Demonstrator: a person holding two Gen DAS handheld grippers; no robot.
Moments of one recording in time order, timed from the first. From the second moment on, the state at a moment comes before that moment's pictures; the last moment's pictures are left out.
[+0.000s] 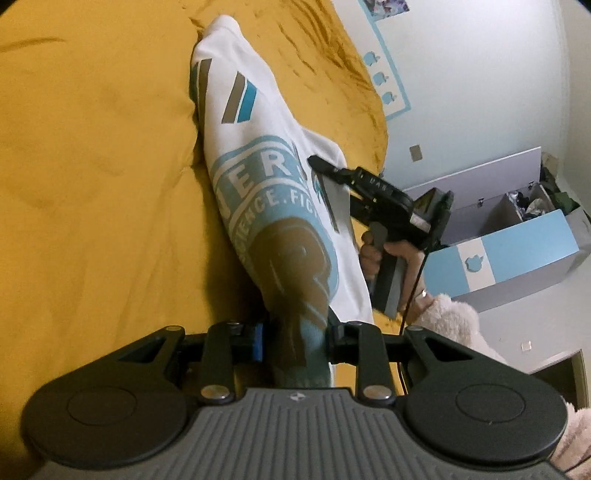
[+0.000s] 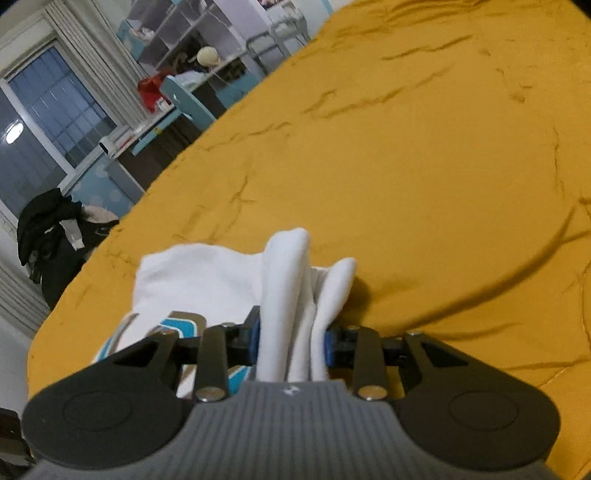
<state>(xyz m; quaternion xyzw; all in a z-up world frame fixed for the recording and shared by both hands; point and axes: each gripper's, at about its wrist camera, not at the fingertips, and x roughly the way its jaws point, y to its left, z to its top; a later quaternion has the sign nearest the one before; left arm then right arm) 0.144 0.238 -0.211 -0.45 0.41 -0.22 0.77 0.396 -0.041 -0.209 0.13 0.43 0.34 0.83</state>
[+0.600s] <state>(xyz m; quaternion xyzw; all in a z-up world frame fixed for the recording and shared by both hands) 0.141 0.219 -0.164 -0.38 0.37 -0.16 0.83 0.239 -0.073 -0.178 0.06 0.39 0.42 0.82</state>
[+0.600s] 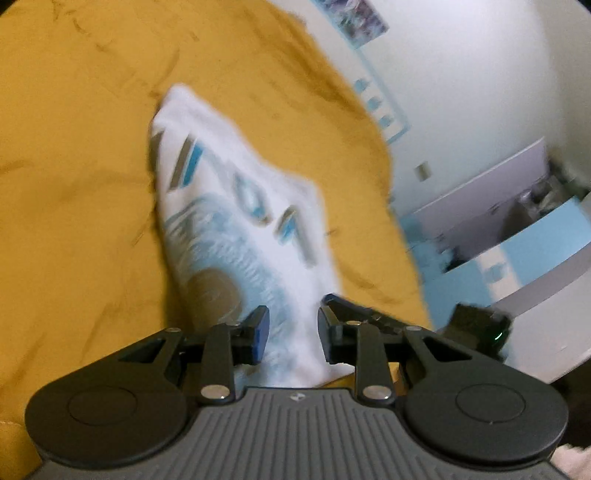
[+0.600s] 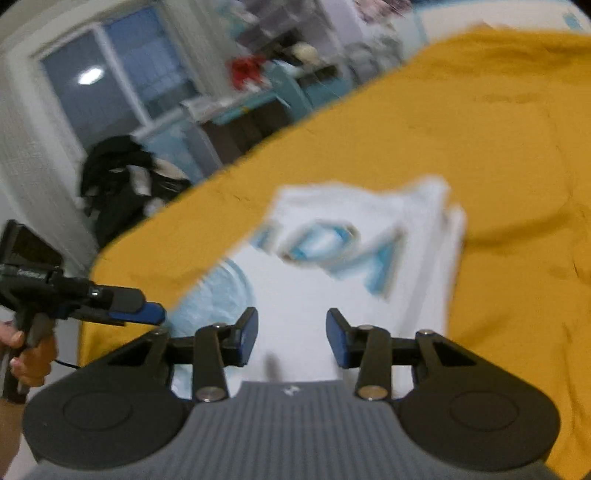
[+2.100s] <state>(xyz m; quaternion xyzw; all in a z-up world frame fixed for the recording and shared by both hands) 0.021 0.093 -0.046 -0.12 0.35 0.12 0.92 0.038 -0.069 -0.062 -0.02 0.35 0.23 0.91</state>
